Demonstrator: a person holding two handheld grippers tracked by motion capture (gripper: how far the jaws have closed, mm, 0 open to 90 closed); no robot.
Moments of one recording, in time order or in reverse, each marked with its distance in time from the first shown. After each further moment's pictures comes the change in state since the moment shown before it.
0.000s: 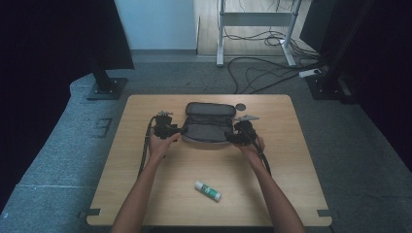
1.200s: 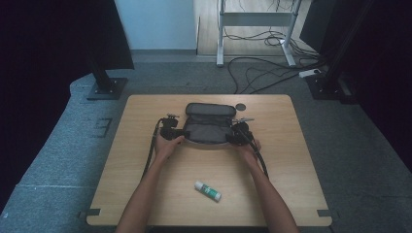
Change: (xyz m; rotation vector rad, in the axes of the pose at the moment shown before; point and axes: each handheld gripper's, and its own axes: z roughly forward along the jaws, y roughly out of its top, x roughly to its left) left arm 0.006 -0.007 0.041 0.117 0.047 0.000; right arm -0.009 -0.015 0.042 0.087 -0.027 0.047
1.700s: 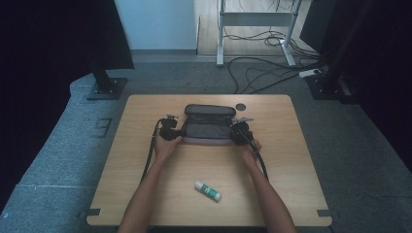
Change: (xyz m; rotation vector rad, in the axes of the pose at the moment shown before) left arm 0.003 -0.002 -0.002 -0.020 0.020 0.003; right arm 0.001 0.001 -0.002 -0.018 -0.057 0.008
